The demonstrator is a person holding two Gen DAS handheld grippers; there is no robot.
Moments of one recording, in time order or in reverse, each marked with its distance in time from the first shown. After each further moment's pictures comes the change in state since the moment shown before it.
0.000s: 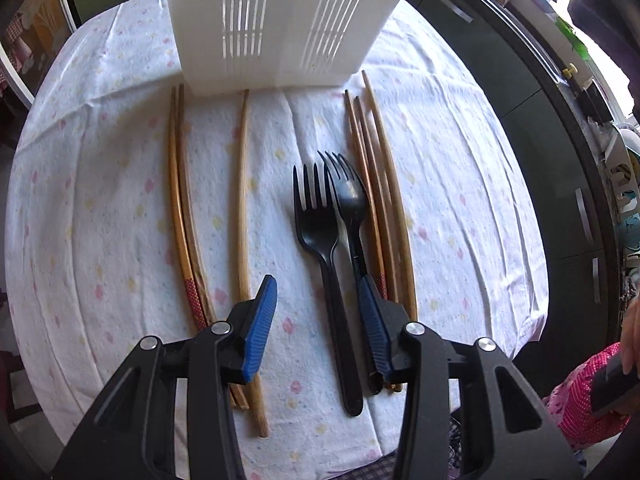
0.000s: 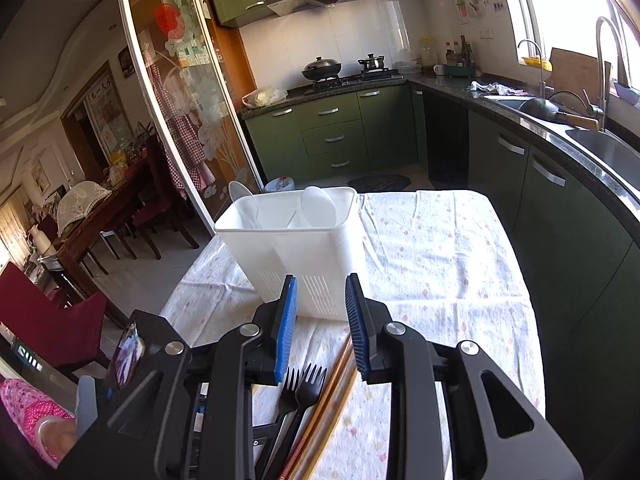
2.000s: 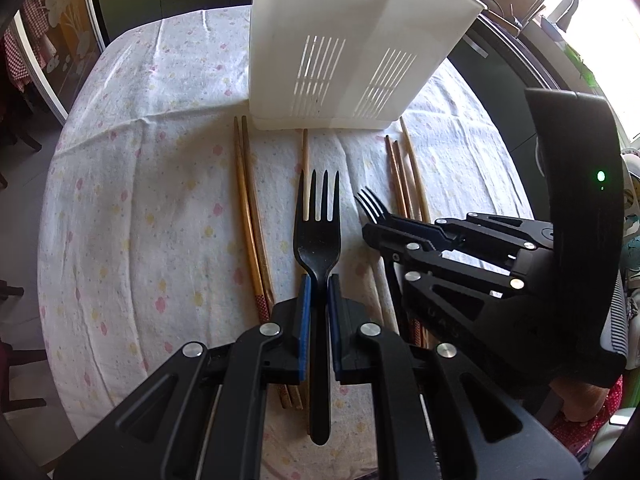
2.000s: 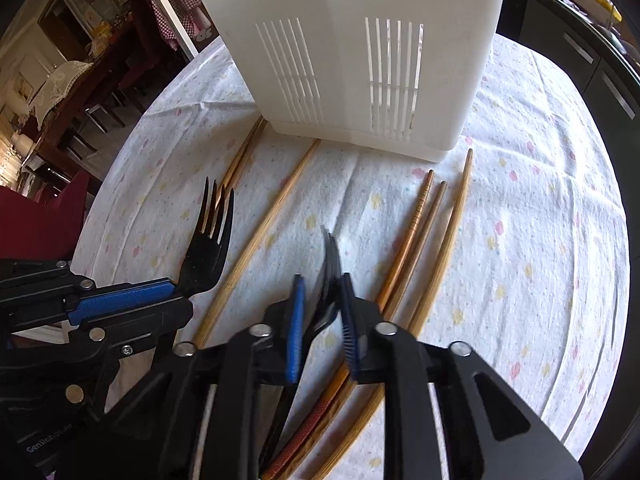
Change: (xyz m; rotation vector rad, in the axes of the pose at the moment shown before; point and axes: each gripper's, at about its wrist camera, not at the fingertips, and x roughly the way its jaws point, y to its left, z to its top) left arm -0.048 0.038 0.003 -0.035 -0.095 0.026; right arm 0.147 0.037 -0.068 -0.081 0.553 -0.012
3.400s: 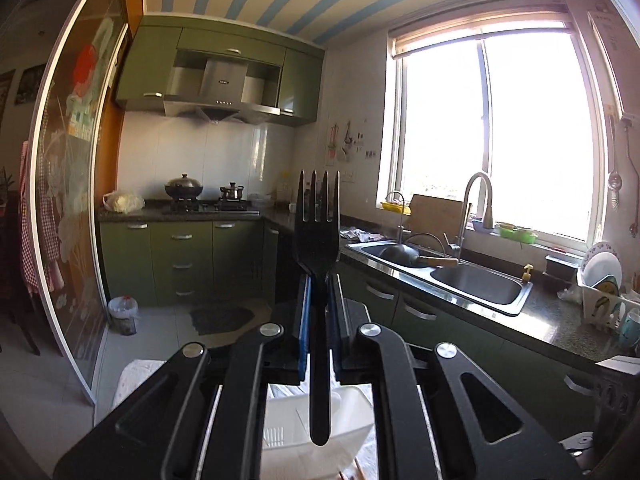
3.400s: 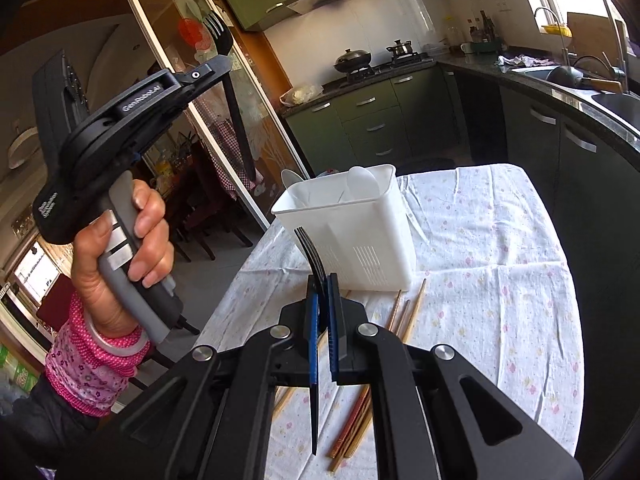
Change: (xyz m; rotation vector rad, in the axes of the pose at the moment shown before) left arm -0.178 -0.068 0.092 0.193 -1.064 -0.007; right arm -0.186 -0.045 -0.044 0.107 -0.545 0.233
